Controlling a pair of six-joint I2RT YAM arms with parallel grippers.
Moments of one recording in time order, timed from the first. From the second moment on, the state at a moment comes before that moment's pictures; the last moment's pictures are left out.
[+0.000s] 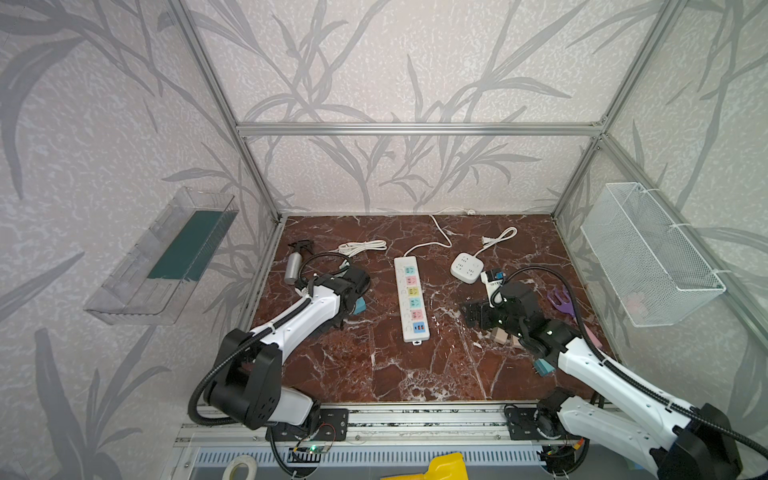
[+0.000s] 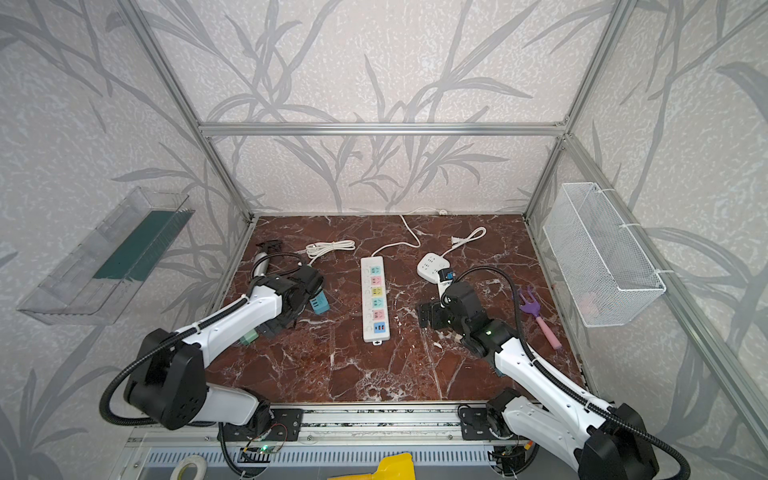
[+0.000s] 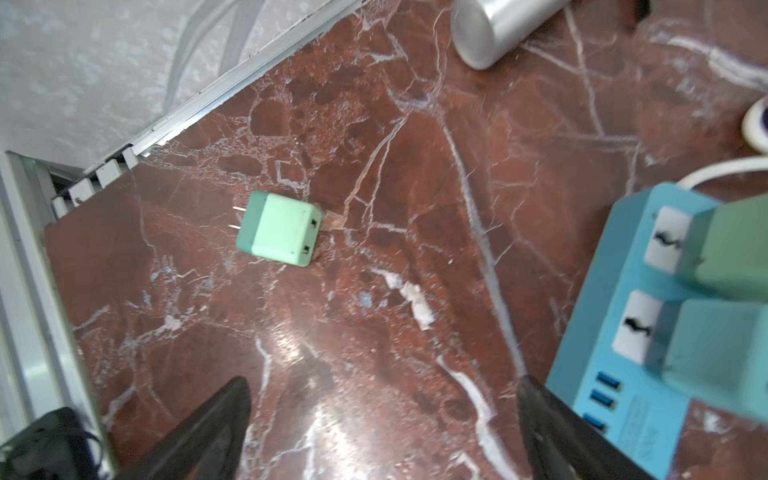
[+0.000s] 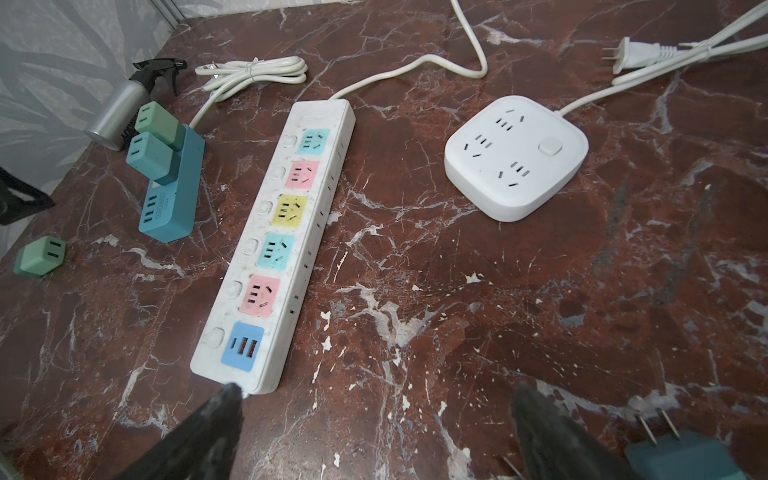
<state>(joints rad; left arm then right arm) -0.40 1.46 0.98 -1.05 -0.67 -1.44 0.56 0.98 0.61 -0.27 -0.01 0.35</state>
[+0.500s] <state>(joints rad) -0.19 1.55 0.90 -1.02 -0.79 -1.58 0.60 1.15 0.73 -0.29 -0.02 0.35</state>
